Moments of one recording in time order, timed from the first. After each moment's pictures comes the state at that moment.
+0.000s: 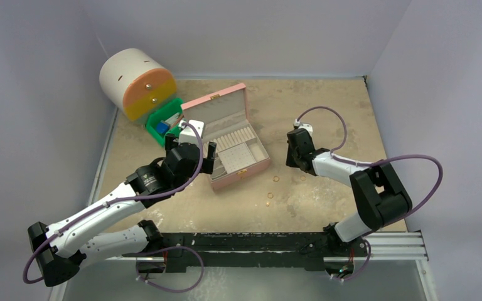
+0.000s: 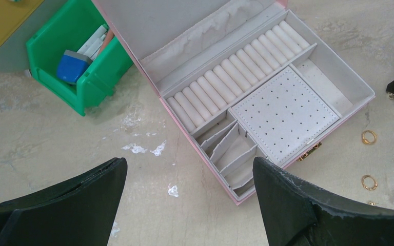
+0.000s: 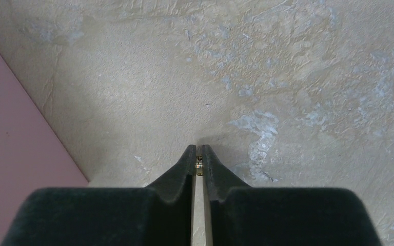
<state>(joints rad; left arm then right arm) -0.90 0.93 0.90 -0.55 -0.66 -0.33 0.44 1.54 0.73 -0.12 0.27 0.48</state>
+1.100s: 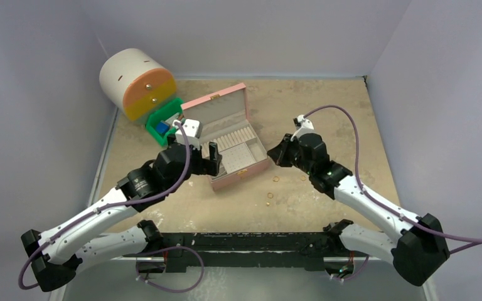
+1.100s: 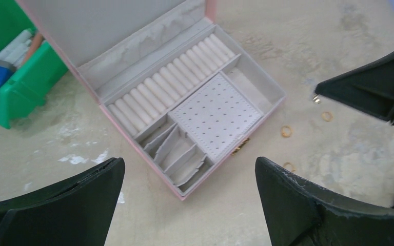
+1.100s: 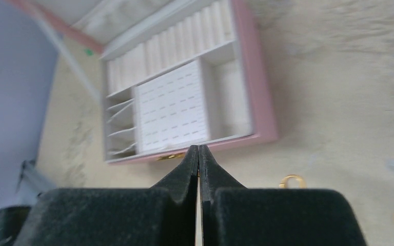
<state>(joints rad) -0.90 0.87 0.90 -0.51 -0.49 -0.40 0.57 1.08 0.67 -0.06 0.01 0.64</state>
